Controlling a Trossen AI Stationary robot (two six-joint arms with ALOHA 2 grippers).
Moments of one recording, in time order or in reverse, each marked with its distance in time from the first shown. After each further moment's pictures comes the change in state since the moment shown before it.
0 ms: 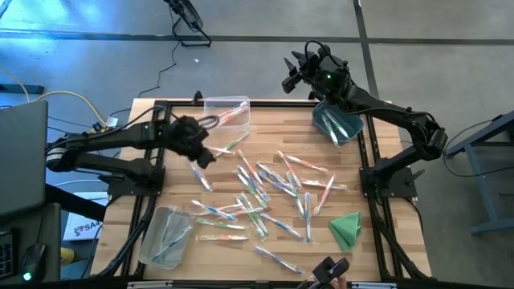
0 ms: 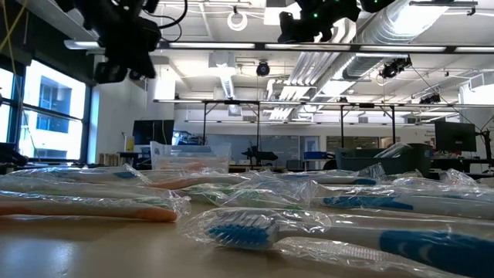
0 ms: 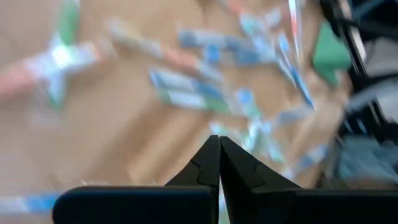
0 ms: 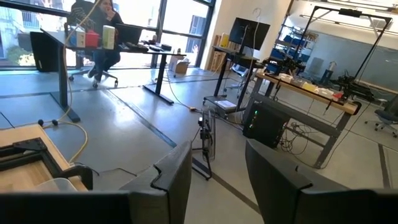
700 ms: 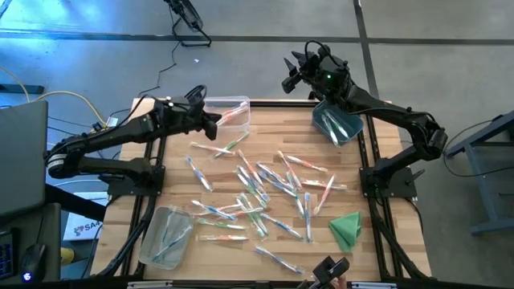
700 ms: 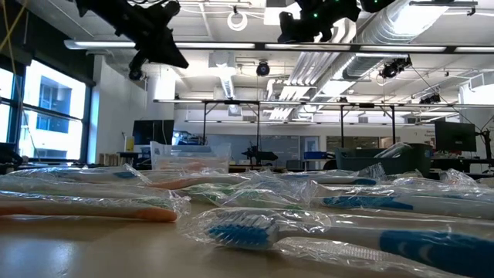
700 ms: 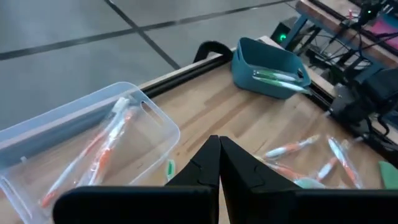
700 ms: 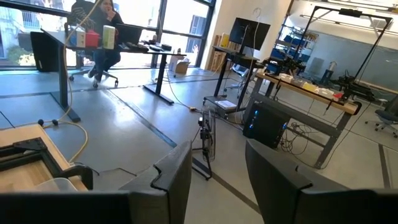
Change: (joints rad) left arm 0.176 0.003 0.000 0.384 -0.327 0.312; right arm 0.000 0.000 0.000 0.000 -0.001 0.000
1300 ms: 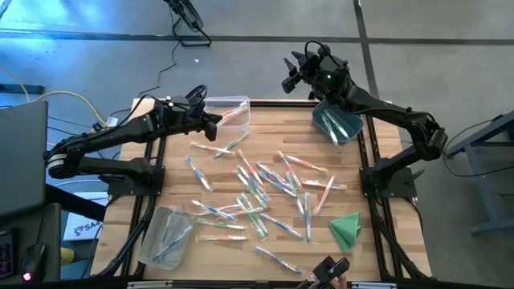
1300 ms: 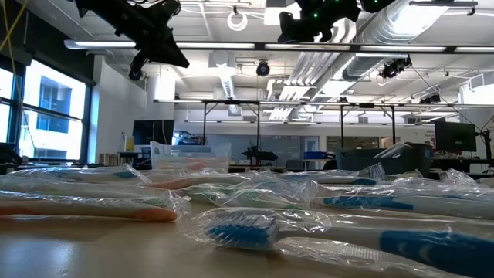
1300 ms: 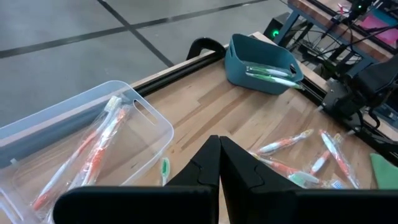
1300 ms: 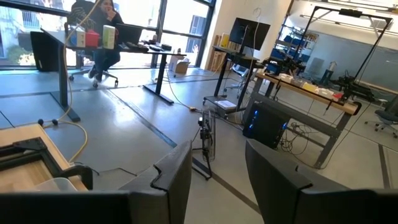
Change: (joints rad) left arm 0.004 0.000 0.000 -0.001 0.024 0.014; right arm 0.000 0.000 0.000 0.000 0.000 -0.003
